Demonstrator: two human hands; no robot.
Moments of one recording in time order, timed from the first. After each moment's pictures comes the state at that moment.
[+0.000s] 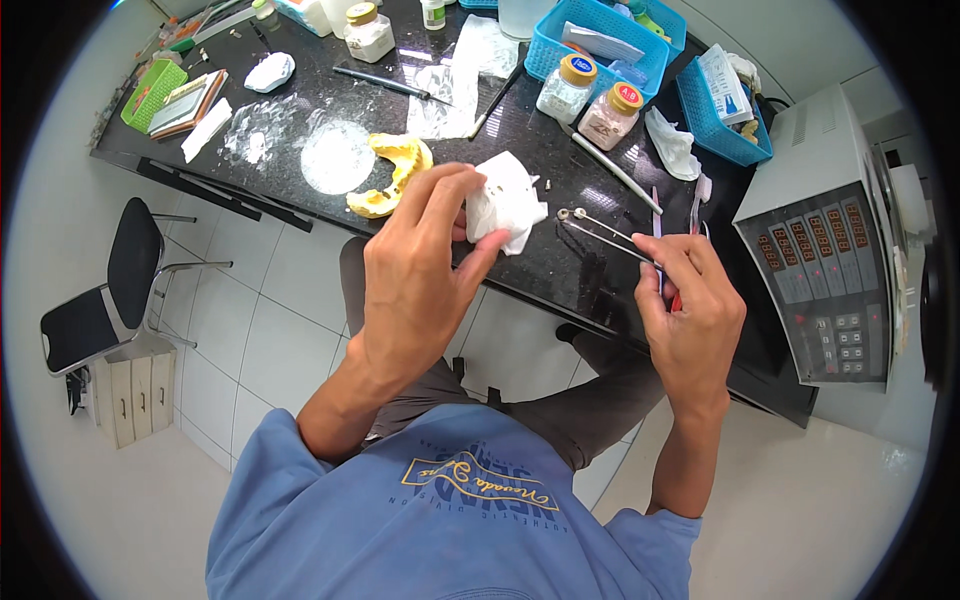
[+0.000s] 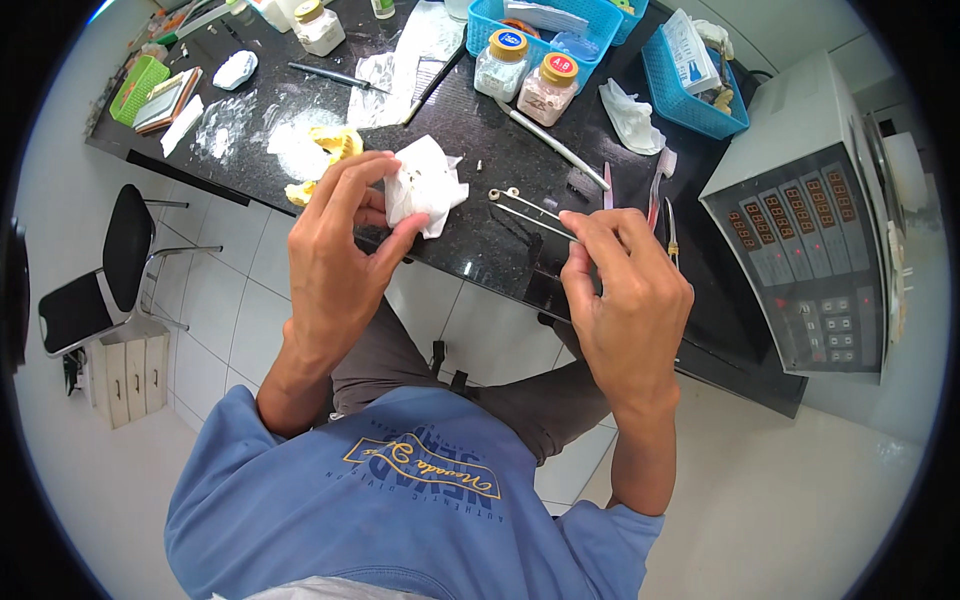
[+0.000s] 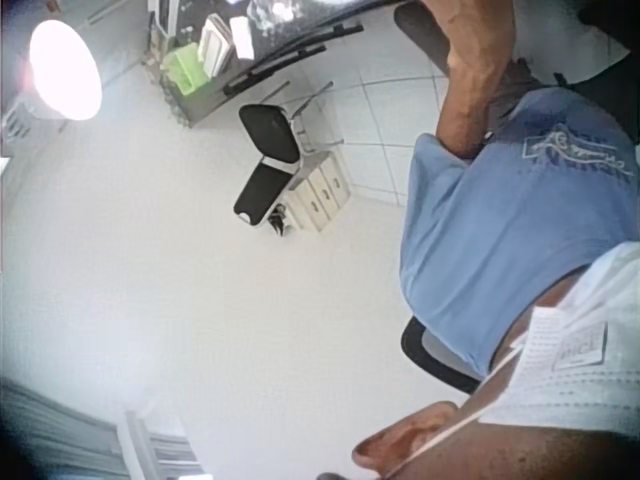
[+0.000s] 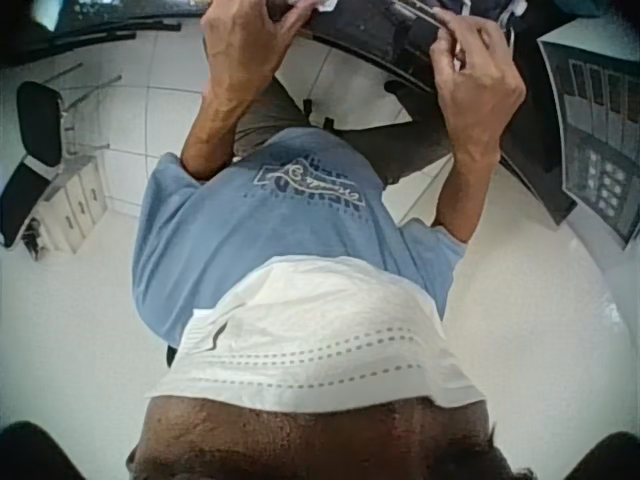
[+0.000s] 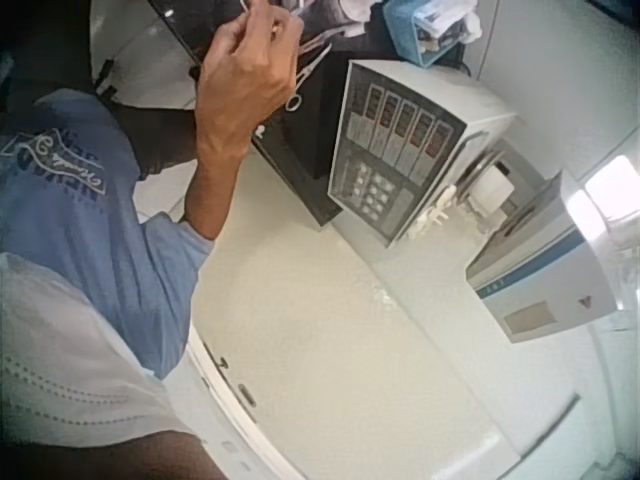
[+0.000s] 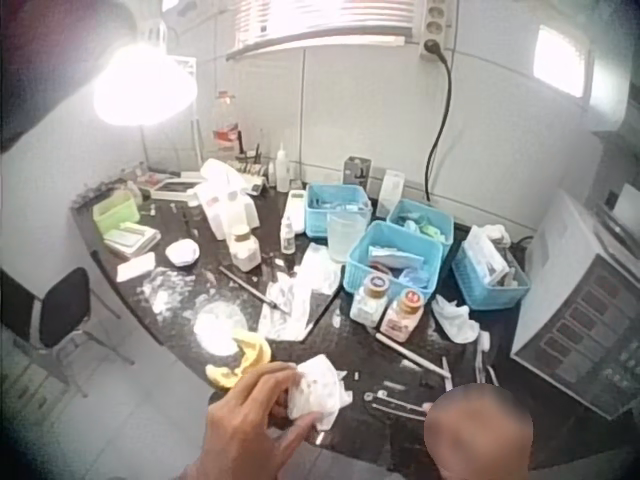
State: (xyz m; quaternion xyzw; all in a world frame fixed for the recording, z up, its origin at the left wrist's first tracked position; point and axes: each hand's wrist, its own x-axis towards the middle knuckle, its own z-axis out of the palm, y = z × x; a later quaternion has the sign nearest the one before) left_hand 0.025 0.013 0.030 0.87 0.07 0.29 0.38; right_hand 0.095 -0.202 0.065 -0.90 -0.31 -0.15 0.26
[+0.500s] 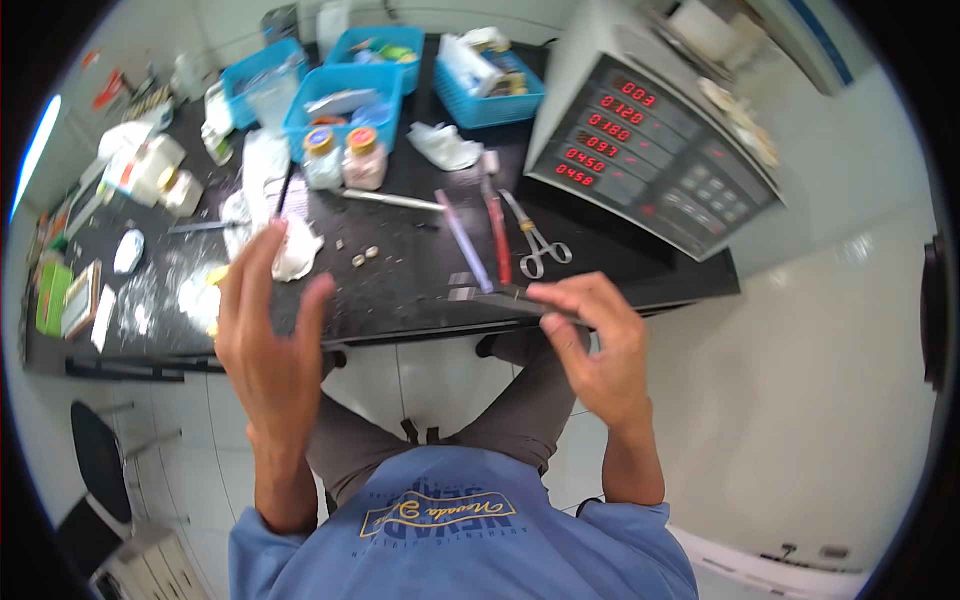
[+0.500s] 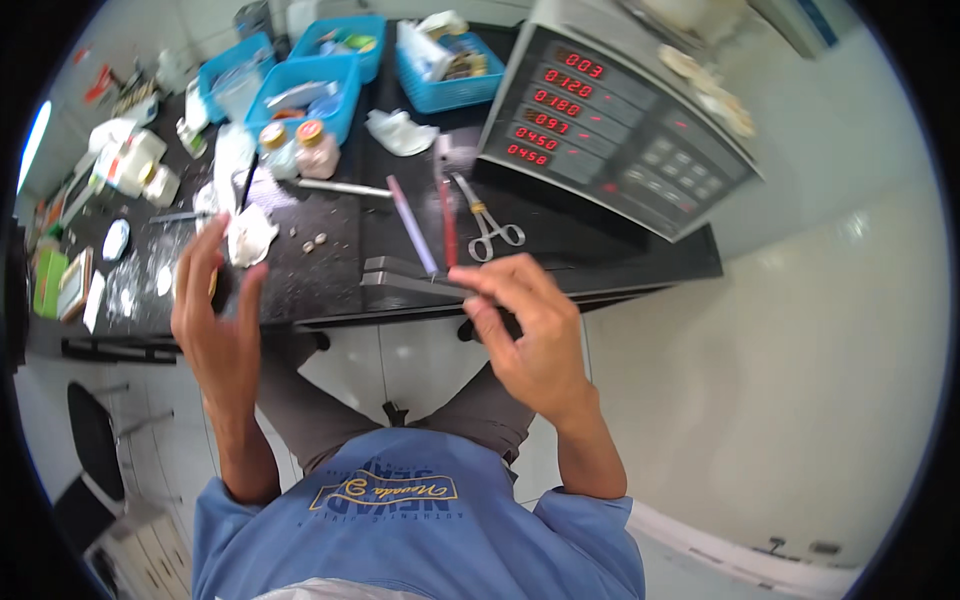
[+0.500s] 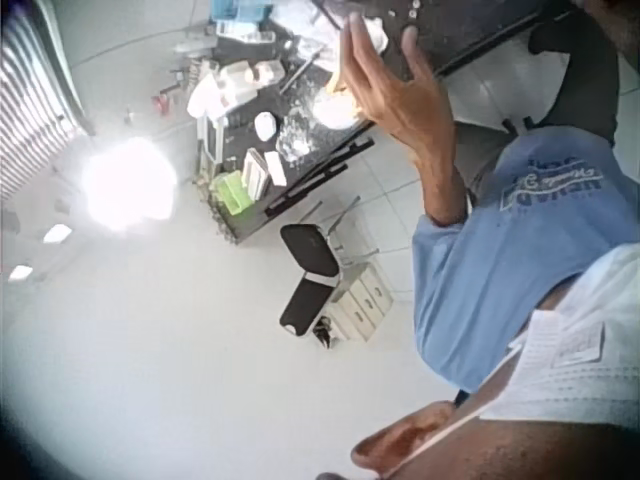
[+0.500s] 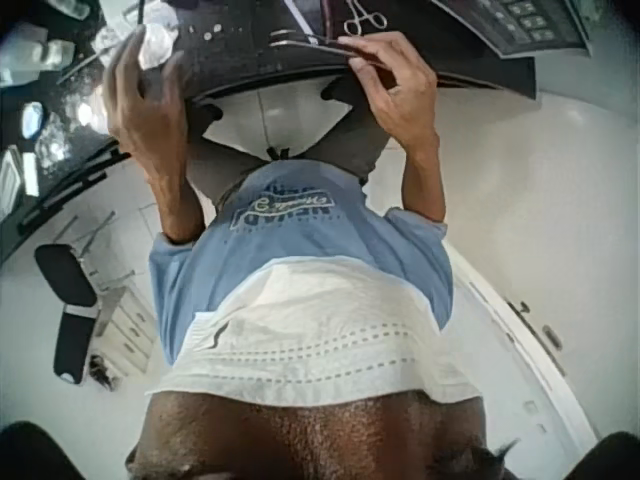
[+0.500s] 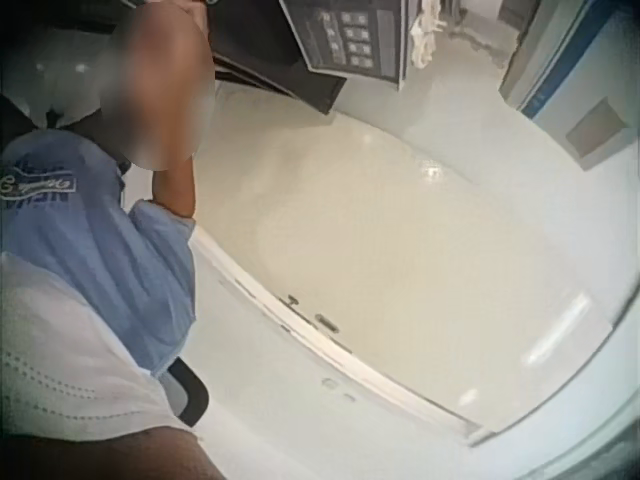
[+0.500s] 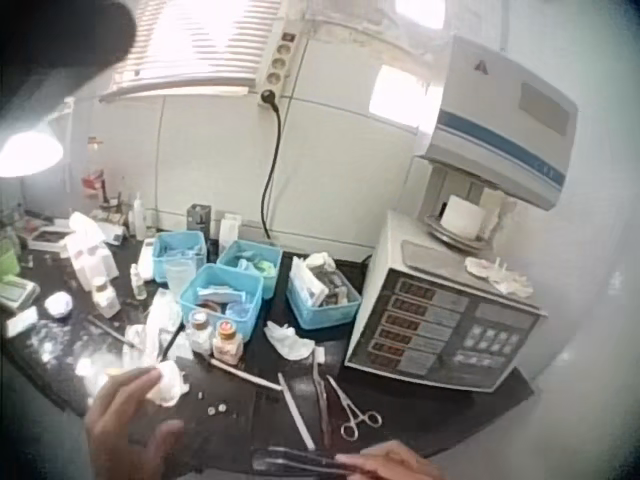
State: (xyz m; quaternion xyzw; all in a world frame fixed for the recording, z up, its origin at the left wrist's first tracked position) left_hand 0.029 -0.006 0.071 0.89 -0.02 0.35 0.30; right_hand 0.029 -0.280 0.080 -0.88 -0.20 -0.15 0.41
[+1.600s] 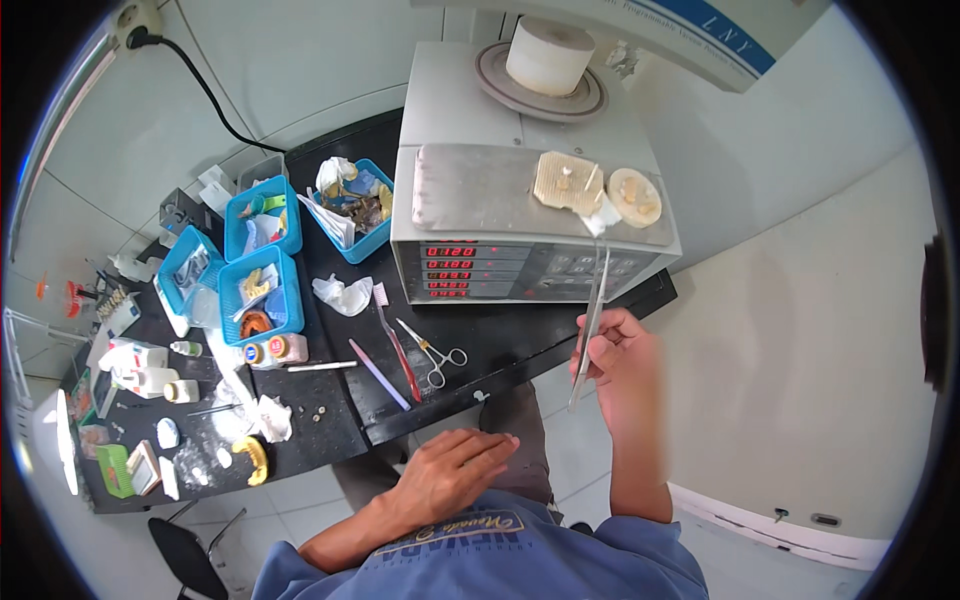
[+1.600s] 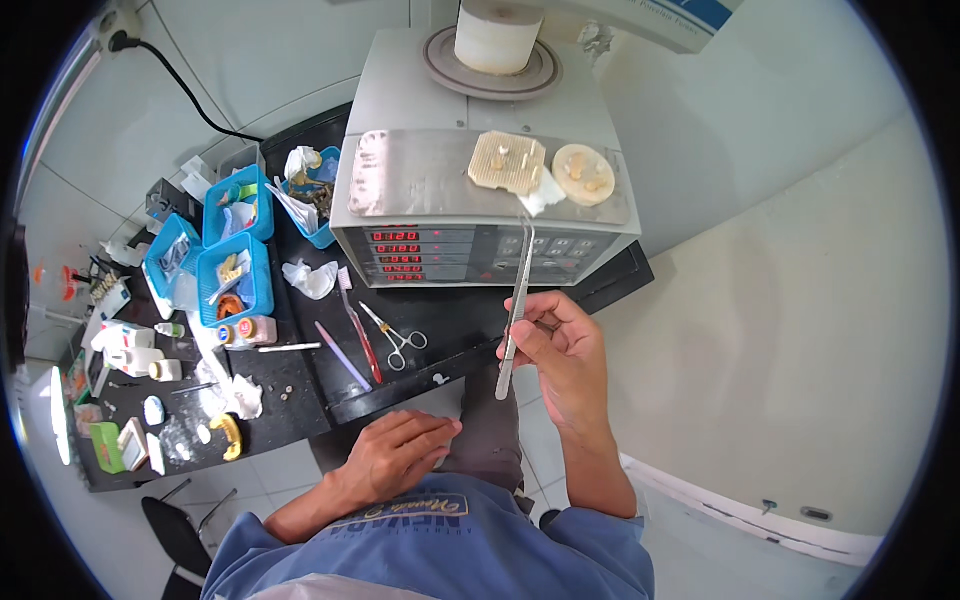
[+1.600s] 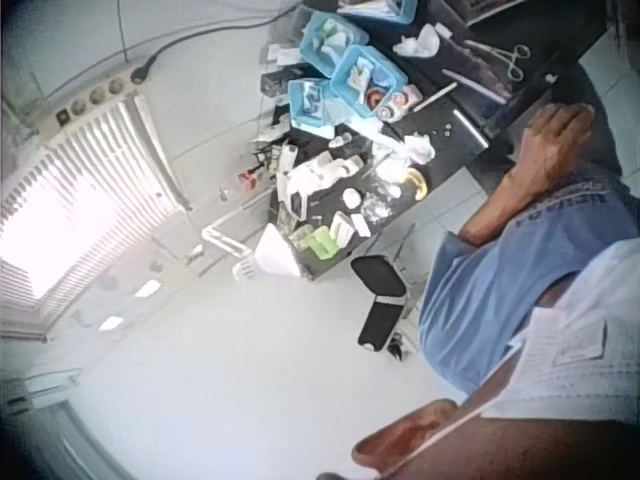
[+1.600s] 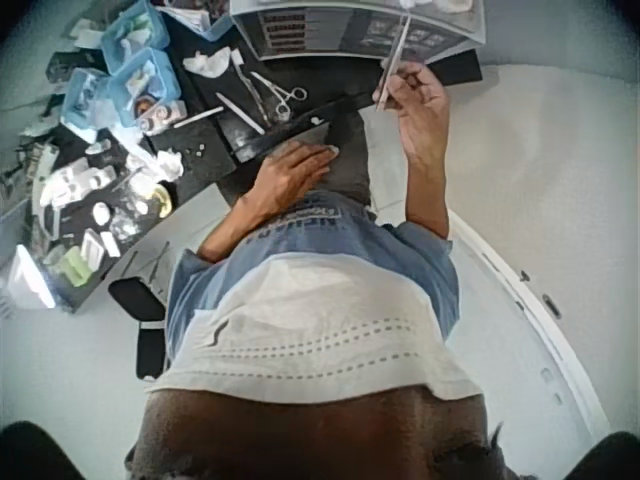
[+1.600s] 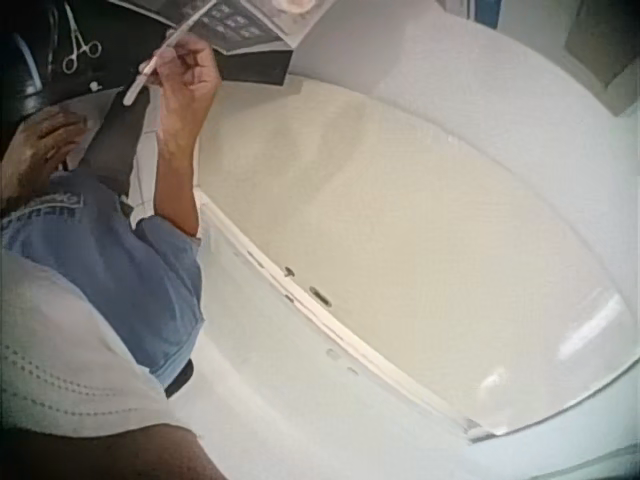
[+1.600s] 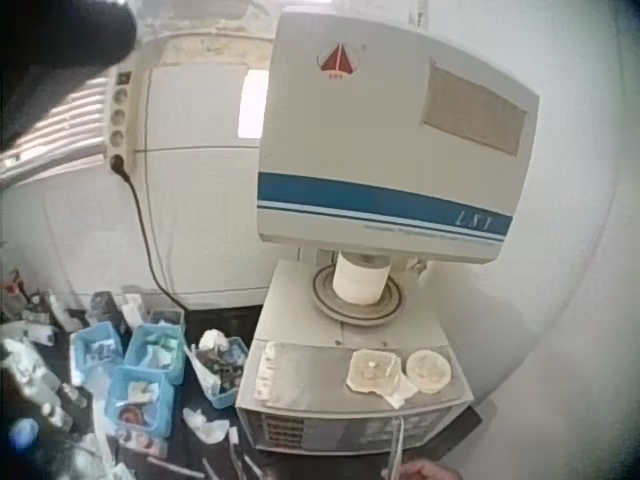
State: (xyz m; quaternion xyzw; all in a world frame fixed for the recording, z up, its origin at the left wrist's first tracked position) left_hand 0.077 -0.176 0.141 0.76 -0.46 -0.06 0.45; right_hand 0.077 -0.414 0.184 -0.55 0.11 -0.08 0.82
